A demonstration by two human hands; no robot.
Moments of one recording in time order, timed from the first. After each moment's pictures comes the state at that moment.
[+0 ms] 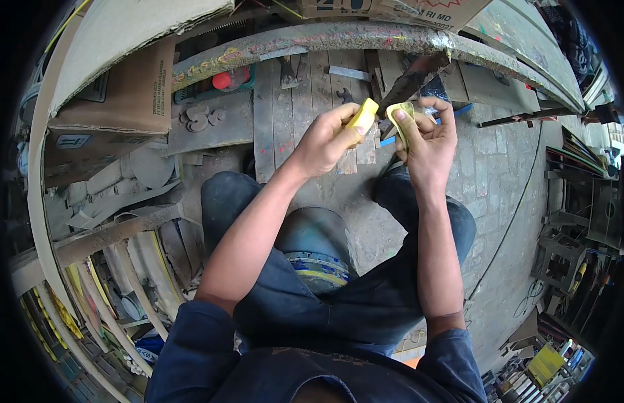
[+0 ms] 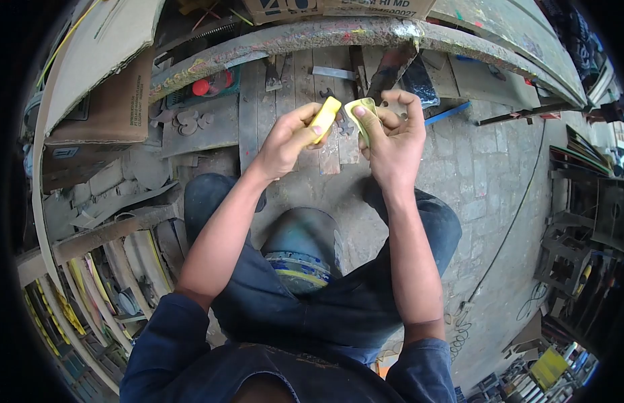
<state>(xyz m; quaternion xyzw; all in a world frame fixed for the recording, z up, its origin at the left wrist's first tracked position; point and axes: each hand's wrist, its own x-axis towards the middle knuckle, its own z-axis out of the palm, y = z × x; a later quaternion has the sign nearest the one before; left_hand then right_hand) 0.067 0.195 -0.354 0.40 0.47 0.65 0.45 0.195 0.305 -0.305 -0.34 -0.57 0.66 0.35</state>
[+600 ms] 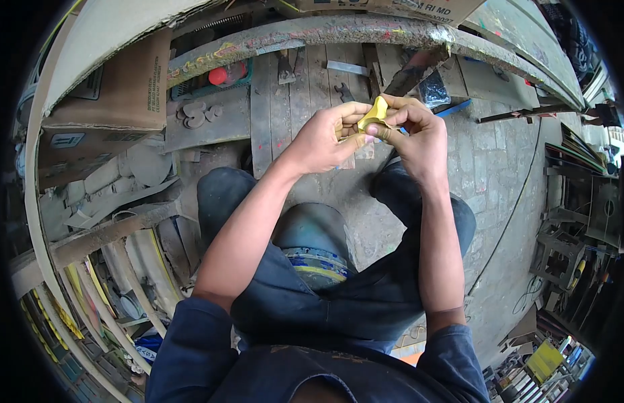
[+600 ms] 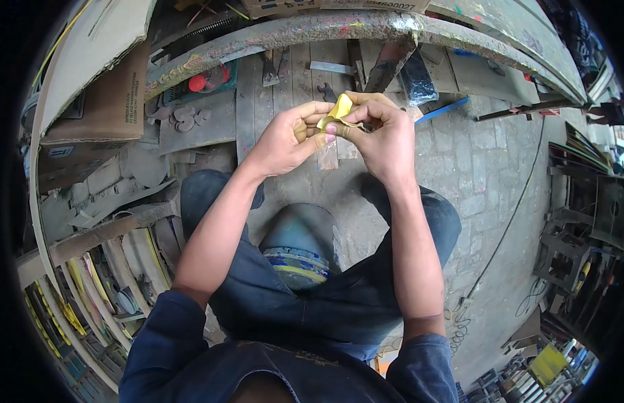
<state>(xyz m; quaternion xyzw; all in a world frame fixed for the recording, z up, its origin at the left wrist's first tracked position) 0.074 0.194 -0.346 0.38 0.50 0.63 0.46 0.199 0.320 -0.321 -0.23 -0.77 0.54 0.24</state>
